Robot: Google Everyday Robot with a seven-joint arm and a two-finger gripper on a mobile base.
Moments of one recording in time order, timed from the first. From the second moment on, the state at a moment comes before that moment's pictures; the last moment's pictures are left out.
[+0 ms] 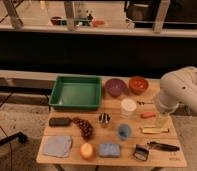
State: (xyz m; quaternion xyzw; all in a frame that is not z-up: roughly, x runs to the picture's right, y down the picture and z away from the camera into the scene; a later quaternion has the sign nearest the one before) arm 0.293 0.115 0.680 -0.28 0.02 0.03 0.96
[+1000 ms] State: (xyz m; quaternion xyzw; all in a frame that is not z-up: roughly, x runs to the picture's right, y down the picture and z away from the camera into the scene) arm 0.174 0.133 0.680 -0.28 -0.07 -0.07 0.96
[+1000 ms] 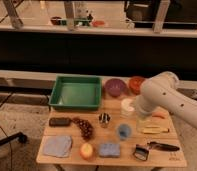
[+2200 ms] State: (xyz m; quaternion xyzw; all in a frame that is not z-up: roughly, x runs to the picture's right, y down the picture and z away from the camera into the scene) arm 0.101 0.149 0.664 -0.27 -0.13 -0.15 0.94
